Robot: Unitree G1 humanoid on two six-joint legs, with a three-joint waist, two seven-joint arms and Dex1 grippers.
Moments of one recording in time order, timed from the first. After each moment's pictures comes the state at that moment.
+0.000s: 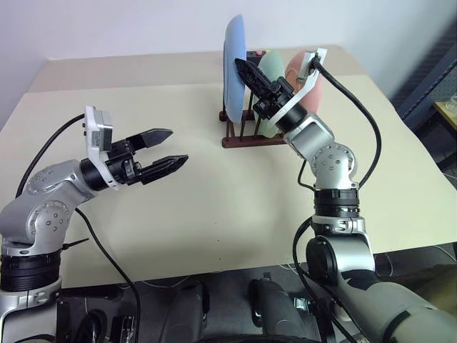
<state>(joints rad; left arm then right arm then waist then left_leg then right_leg) -0.36 0.72 0.26 -0.23 -0.84 0.60 -0.97 -0.91 -0.07 -0.24 0.22 0.87 0.60 0.51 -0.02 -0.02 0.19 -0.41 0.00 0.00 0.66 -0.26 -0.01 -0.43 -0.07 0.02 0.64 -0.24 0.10</state>
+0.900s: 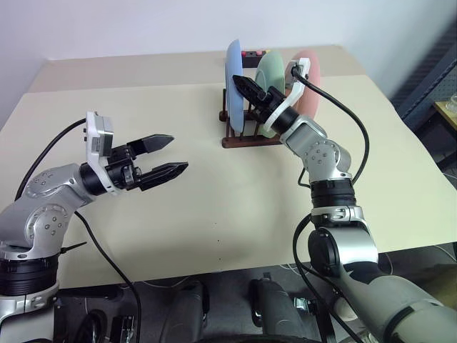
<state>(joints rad) -0.33 0.73 0.26 -0.25 -0.84 0.60 -0.99 -0.96 -0.10 -0.21 0.43 0.69 0.52 0.56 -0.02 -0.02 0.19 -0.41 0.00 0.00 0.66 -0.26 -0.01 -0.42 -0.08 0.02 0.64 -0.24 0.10</state>
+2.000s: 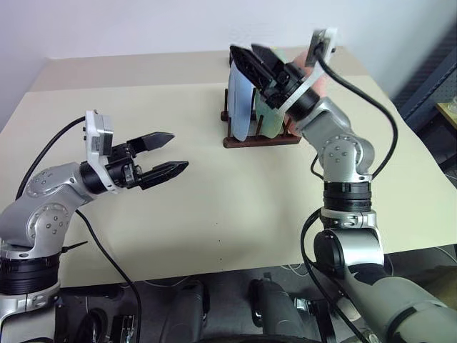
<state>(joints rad) -0.35 0.71 0.25 -0.24 -0.83 0.58 -1.00 -0.93 -0.16 -0.21 0.09 0.70 0.55 0.57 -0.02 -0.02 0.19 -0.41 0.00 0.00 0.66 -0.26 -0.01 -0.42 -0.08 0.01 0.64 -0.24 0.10</state>
